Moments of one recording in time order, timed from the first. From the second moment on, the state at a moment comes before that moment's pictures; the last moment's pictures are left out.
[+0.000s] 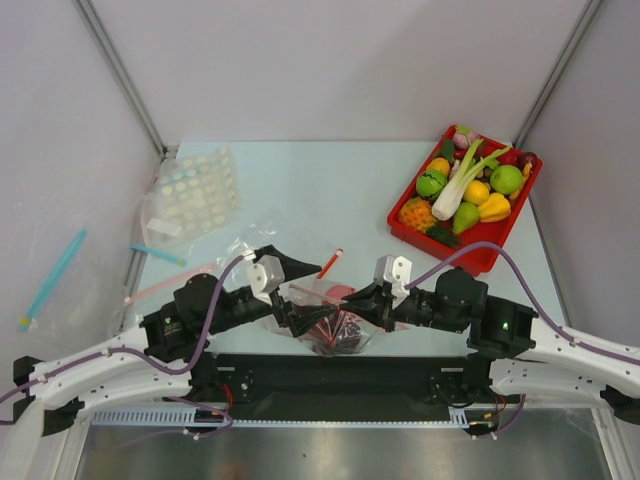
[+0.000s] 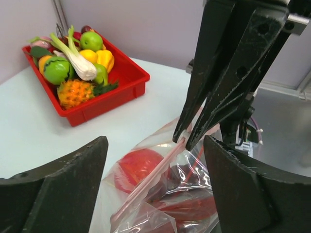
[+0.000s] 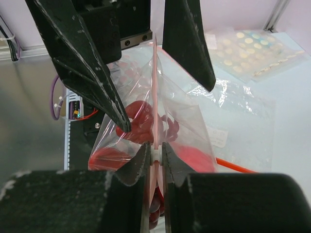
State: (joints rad) left arm -1.16 0.65 0.72 -0.01 0.06 -0.05; right arm 1.24 0.75 0.84 -0.17 -0.09 -0.06
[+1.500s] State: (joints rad) left arm -1.18 0.37 0.63 -0.08 -0.17 -0.10; right arm 1.22 0.82 0.95 -0.23 -0.06 -0.01
